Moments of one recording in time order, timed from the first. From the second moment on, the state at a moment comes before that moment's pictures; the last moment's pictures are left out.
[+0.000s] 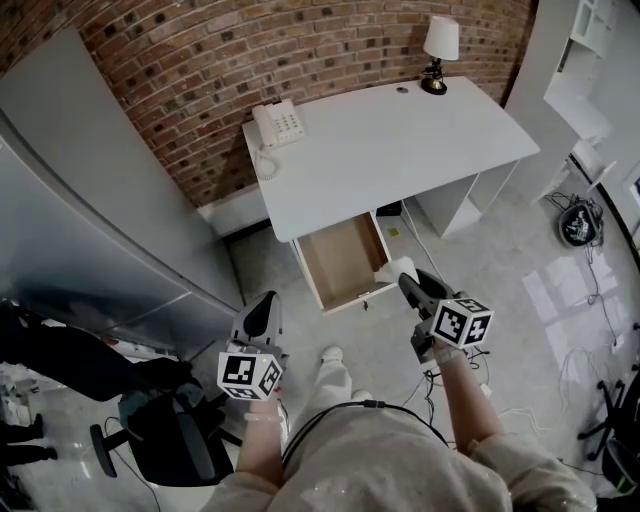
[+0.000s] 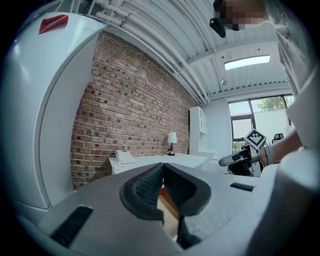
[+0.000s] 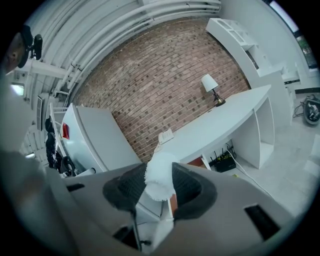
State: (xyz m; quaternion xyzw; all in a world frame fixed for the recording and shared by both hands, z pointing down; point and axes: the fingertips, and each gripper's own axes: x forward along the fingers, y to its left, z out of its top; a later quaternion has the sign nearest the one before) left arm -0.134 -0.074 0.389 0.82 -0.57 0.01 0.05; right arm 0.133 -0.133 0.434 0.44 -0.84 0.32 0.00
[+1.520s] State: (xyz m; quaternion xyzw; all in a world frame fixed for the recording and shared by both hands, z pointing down) left arm -0.149 -0.026 0.389 0.81 -0.59 0.01 0.04; right arm 0.168 -0.102 0.406 0.48 -0.84 0.23 -0.01
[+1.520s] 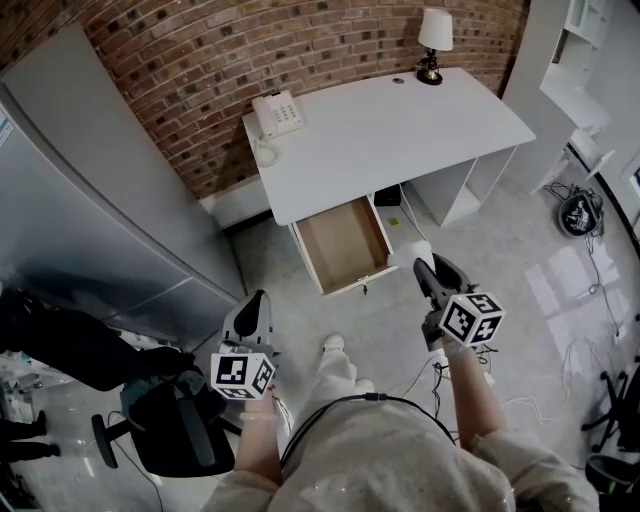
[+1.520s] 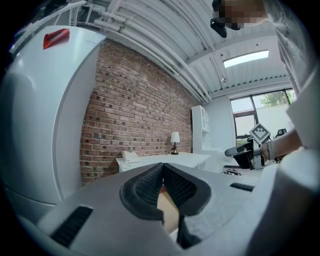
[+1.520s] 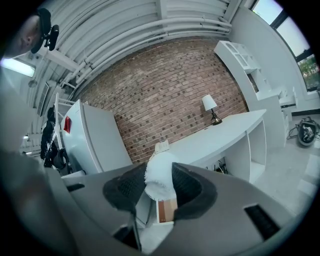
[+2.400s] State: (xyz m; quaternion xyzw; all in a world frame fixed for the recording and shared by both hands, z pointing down) left arm -0.156 -0.029 0.385 0.81 -0.59 0.02 0.03; right arm 0.171 -0.105 0.405 0.49 -0.84 0.23 -0.02
